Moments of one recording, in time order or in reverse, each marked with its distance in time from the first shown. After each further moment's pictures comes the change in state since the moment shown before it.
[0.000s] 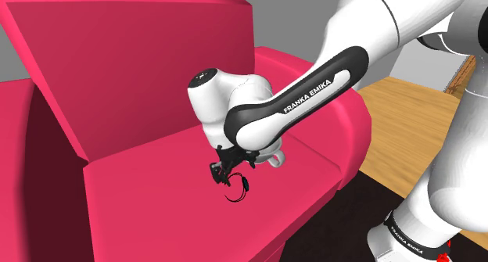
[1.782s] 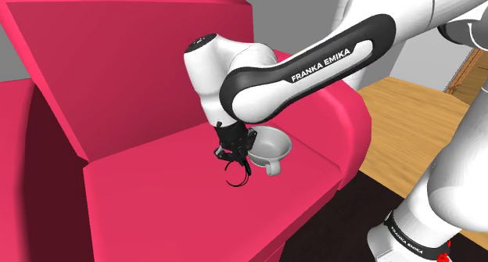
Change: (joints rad) arm -0.016 -0.100 0.014 0.071 0.073 -0.143 -0.067
